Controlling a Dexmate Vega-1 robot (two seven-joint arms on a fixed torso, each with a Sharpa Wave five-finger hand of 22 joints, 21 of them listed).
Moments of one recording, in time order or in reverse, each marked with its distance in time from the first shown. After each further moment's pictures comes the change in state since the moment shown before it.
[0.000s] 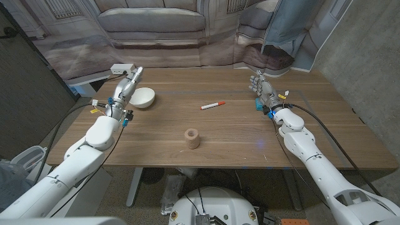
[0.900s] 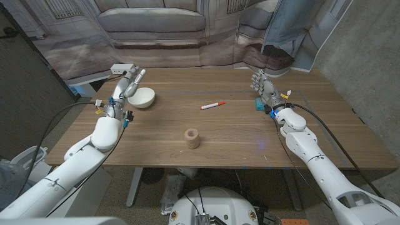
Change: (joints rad) left arm 0.048 0.021 -0.008 -0.116 0.204 0.180 0.184; left_hand 0.021 0.013 -0.002 -0.002 0.012 0.023 -0.008 0.008 0.000 0.020 -0.016 0.000 0.000 0.026 -0.007 0.000 0.000 0.016 -0.005 -0.008 0.000; right arm -0.013 -0.008 0.010 -0.018 0.018 0.001 -0.001; right_hand 0.000 0.000 0.000 0.000 0.000 0.000 0.000 0.000 0.000 0.000 0.000 0.000 0.000 0.000 0.000 0.000 0.000 0.000 0.000 -0.004 0.001
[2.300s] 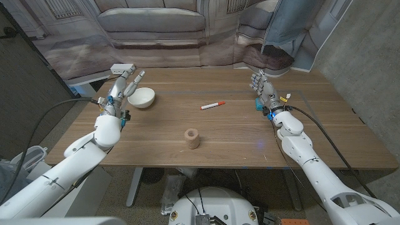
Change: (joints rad) left arm 0.007 0.046 0.009 -0.083 0.100 0.233 0.083; left_hand 0.025 0.017 -0.008 -0.008 0.016 0.054 -0.007 0.006 0.000 0.047 -0.014 0.000 0.000 0.037 -0.002 0.000 0.000 0.025 0.000 -0.011 0.000; right arm -0.001 0.042 -0.006 0.064 0.015 0.113 0.020; right_hand -0.003 0.013 -0.004 -0.004 0.000 0.005 -0.005 0.000 0.000 0.000 0.000 0.000 0.000 0.000 0.000 0.000 0.000 0.004 -0.004 -0.018 0.000
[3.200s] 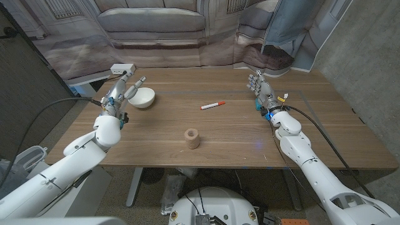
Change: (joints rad) left arm -0.019 0.057 0.044 -0.063 0.041 0.205 0.003; left_hand 0.071 0.019 0.018 -0.026 0.012 0.016 -0.005 0.000 0.000 0.018 -0.007 0.000 0.000 0.022 0.004 0.000 0.000 0.011 0.000 -0.018 0.000; right arm -0.005 0.000 -0.013 -0.022 0.000 -0.017 -0.004; right_hand 0.000 0.000 0.000 0.000 0.000 0.000 0.000 0.000 0.000 0.000 0.000 -0.008 0.000 0.006 -0.006 0.000 0.000 0.007 0.000 -0.004 0.000
